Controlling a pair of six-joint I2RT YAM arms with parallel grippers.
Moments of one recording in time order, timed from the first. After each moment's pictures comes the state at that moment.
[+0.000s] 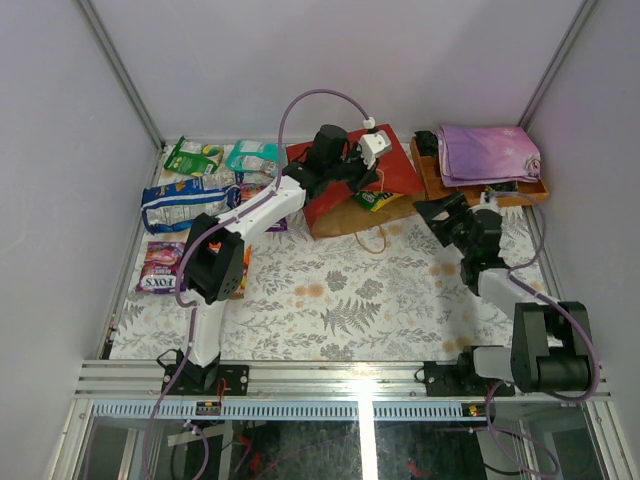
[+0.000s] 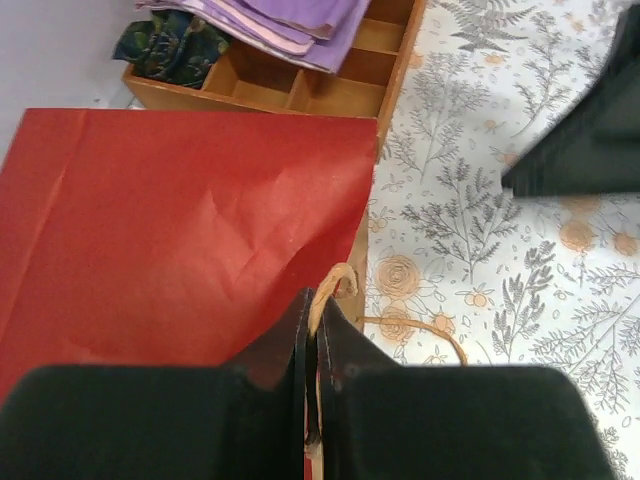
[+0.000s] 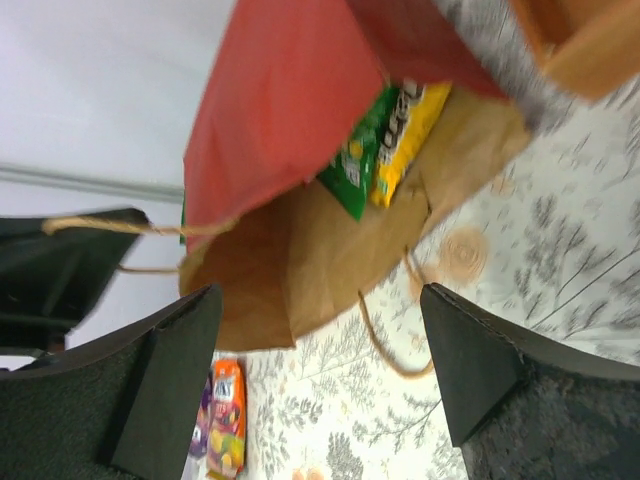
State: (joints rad) left arm -0.58 2.06 1.78 -0.13 0.50 0.28; right arm -0.01 1.27 0.49 0.54 -0.30 0.98
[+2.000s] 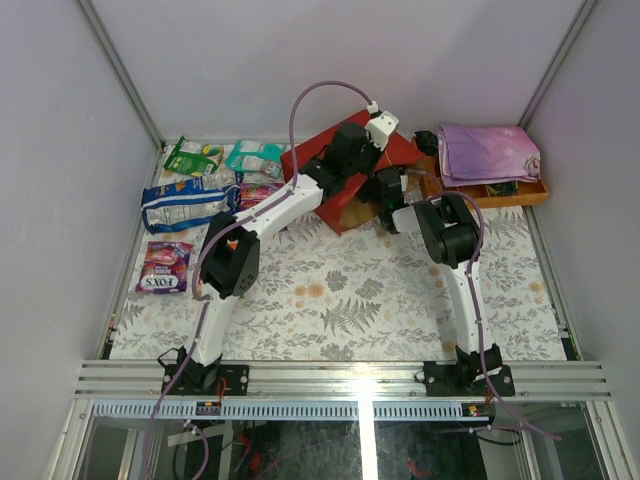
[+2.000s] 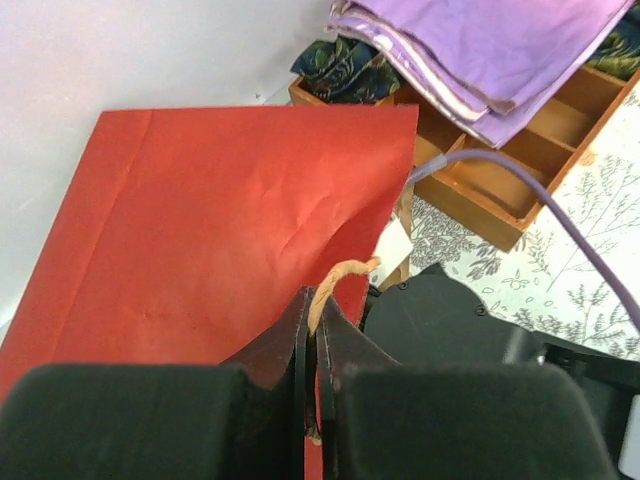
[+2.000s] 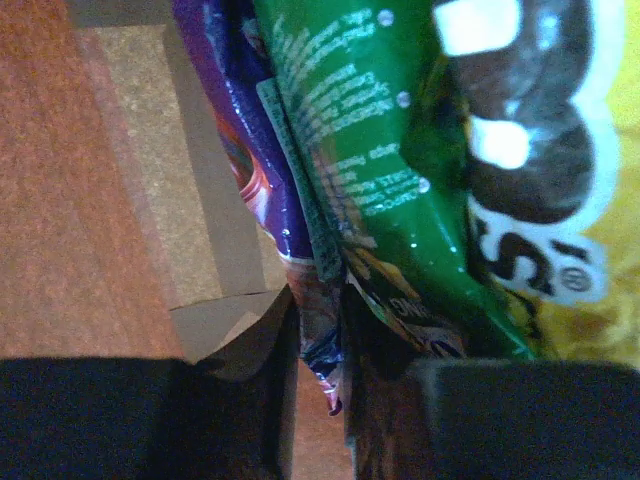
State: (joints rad) left arm -0.64 2.16 1.96 -0.07 0.03 0.14; right arm 0.36 2.44 1.43 0.75 0.01 1.54
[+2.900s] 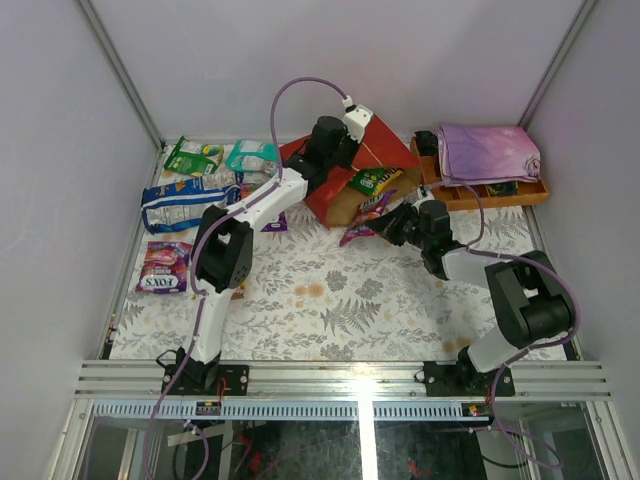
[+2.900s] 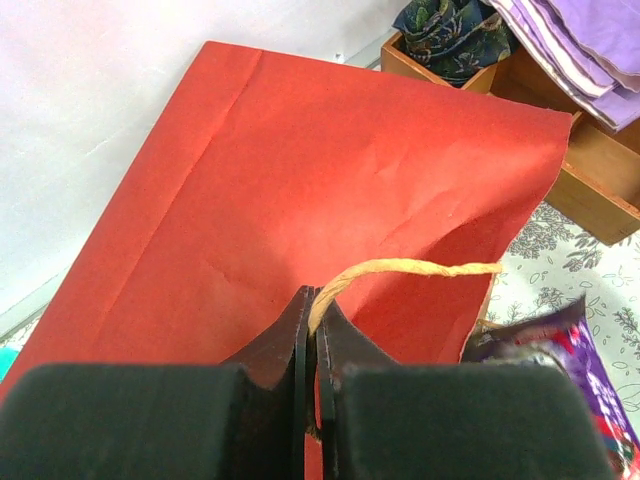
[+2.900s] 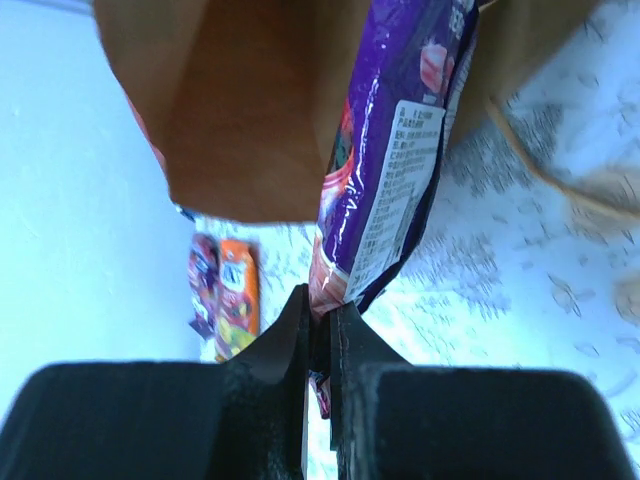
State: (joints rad) left arm -0.53 2.19 1.92 -0.05 0.03 0.14; right arm 0.33 1.60 0.66 0.59 -0.30 1.05
